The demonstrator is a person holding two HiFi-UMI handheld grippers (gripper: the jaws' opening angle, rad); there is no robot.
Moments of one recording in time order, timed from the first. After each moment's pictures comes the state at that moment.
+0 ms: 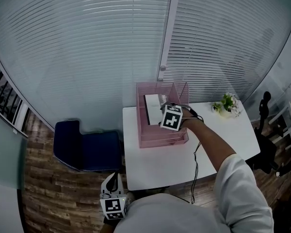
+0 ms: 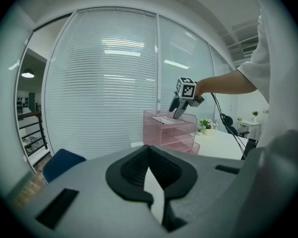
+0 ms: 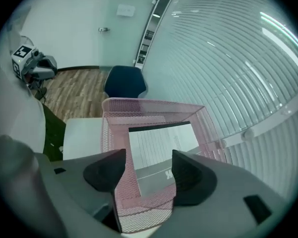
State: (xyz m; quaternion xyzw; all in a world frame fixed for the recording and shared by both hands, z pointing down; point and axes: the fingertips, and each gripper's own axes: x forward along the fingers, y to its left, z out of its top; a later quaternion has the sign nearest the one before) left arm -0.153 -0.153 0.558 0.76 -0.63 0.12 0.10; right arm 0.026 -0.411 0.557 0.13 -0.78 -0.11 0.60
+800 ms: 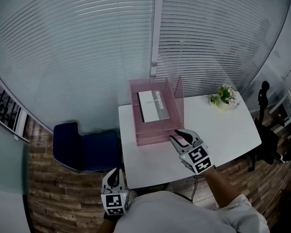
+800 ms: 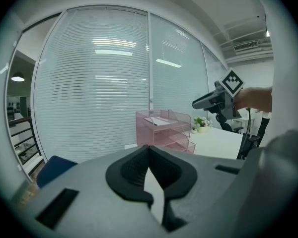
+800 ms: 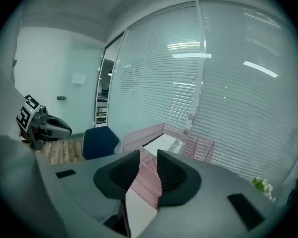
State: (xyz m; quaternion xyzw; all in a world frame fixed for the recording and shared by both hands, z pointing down) left arm -0.126 -0.173 0.549 0.78 -0.60 0.14 0.09; right arm 0.095 -0.289 0.481 0.40 -0.89 -0.01 0.23
